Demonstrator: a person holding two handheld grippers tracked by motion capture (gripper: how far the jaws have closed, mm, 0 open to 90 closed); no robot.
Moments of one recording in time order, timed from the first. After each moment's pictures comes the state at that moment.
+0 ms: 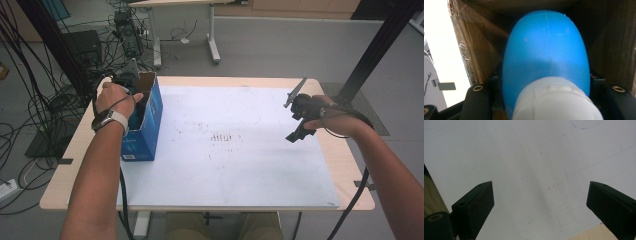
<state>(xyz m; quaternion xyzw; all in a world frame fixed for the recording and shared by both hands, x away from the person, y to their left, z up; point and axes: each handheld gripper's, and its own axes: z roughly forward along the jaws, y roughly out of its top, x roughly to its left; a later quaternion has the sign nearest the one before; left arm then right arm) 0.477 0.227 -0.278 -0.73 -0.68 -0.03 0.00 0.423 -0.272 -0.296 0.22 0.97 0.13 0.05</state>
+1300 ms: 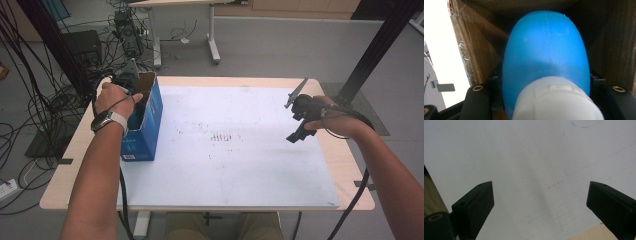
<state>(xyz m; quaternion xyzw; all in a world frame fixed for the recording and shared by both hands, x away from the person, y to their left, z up) 0.476 0.229 -0.278 -0.73 -0.68 -0.03 0.00 0.422 -0.274 -0.297 0.22 0.97 0.13 0.05</state>
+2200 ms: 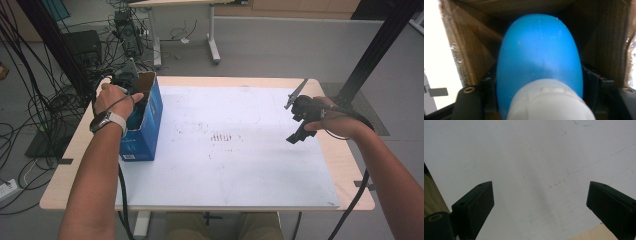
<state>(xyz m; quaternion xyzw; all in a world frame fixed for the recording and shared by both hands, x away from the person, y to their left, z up) 0.476 0.230 -0.277 -0.74 -0.67 -0.02 -0.02 0.420 -0.274 -0.299 0.22 0.97 0.13 0.04</state>
